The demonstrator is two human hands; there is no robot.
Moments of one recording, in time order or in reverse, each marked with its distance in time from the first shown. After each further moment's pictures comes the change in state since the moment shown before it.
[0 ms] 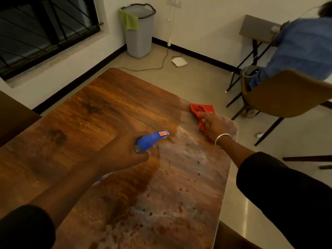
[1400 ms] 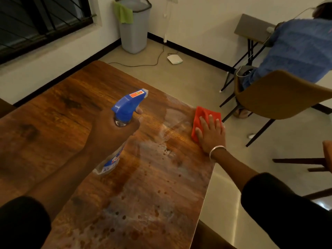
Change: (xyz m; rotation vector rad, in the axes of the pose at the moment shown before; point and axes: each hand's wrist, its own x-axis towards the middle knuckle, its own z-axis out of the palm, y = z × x) left_hand 0.044 0.023 0.029 -0.206 0.440 0.126; right_hand -0.032 0.052 0.003 -0.351 -0.070 0.134
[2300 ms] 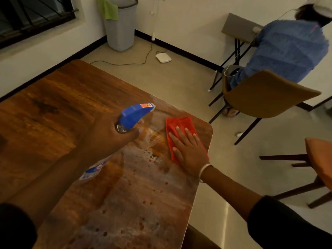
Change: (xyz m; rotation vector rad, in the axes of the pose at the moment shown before) left_hand 0.020 0.000 0.031 0.076 -0.152 -0.053; right_hand -0.036 -0.009 0.009 -0.040 -0.075 -0.375
